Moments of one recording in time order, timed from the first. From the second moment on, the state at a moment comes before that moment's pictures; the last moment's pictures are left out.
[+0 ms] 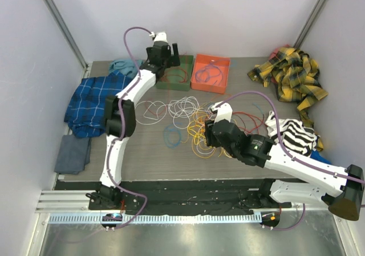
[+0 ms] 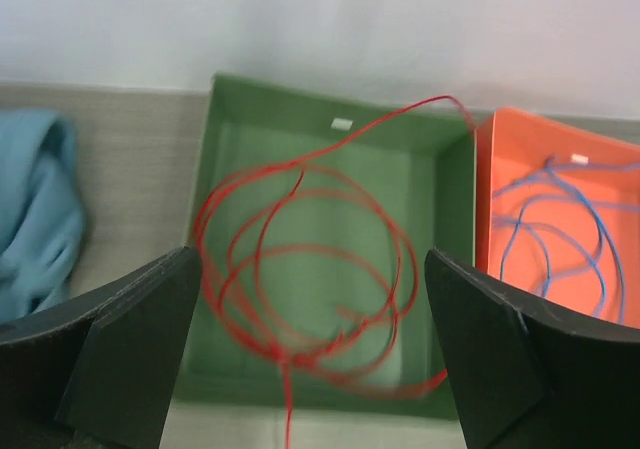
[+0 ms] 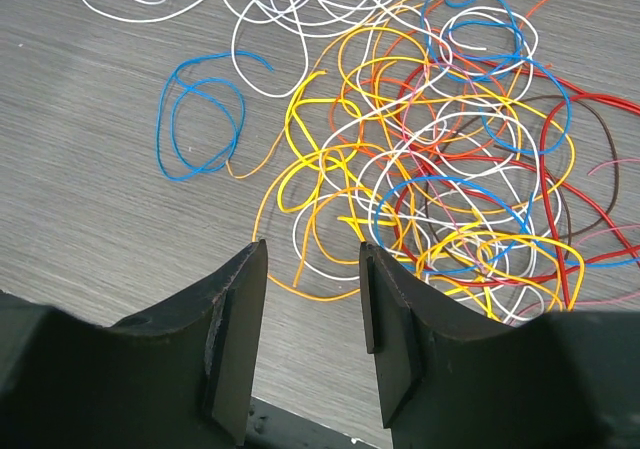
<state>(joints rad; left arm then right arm) -0.37 2.38 2.16 -0.18 -0.24 -0.30 1.02 1.03 0.88 -0.49 0.52 0.46</state>
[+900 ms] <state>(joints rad) -0.42 2.07 1.45 -0.02 -0.21 -0.44 1.02 0.98 0.84 -0.43 0.45 0.53</state>
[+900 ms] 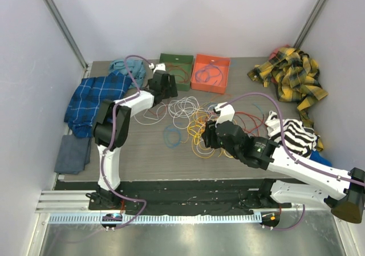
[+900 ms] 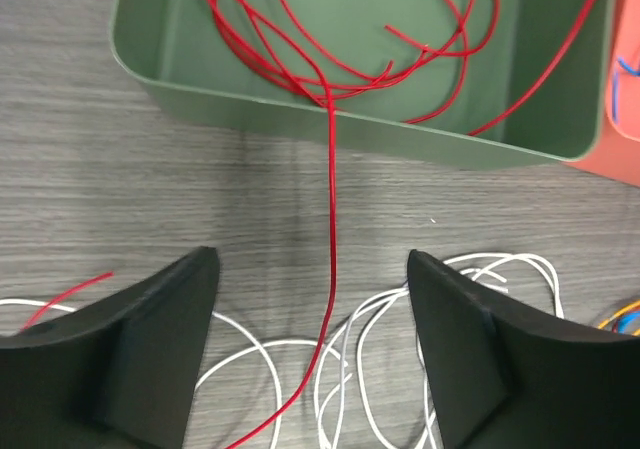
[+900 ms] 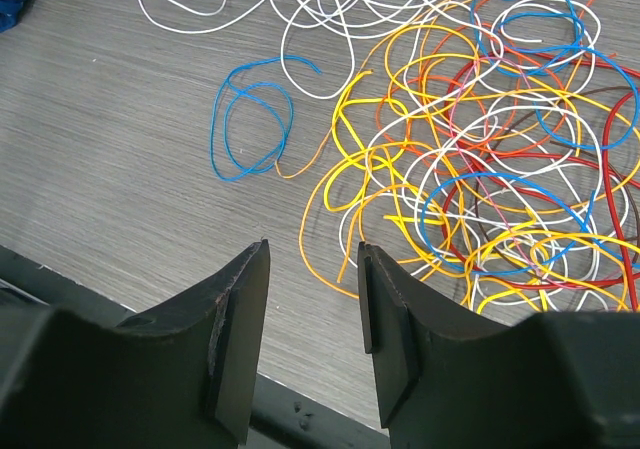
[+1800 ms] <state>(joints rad) -0.42 1.93 1.66 -0.09 -0.23 -0.38 1.02 0.97 0.83 -0.43 0.45 0.53</state>
